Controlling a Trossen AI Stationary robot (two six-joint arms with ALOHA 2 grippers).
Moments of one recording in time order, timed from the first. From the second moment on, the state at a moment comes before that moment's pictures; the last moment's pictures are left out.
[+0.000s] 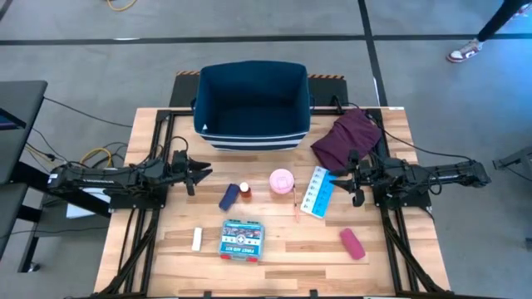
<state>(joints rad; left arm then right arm) 0.02 0.23 0.01 0.07 -0.31 -0.46 0.06 0.15 0.00 0.08 0.05 0.11</state>
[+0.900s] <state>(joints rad) 0.02 0.23 0.01 0.08 -0.45 -0.51 0.06 0.15 0.00 0.19 0.05 0.07</state>
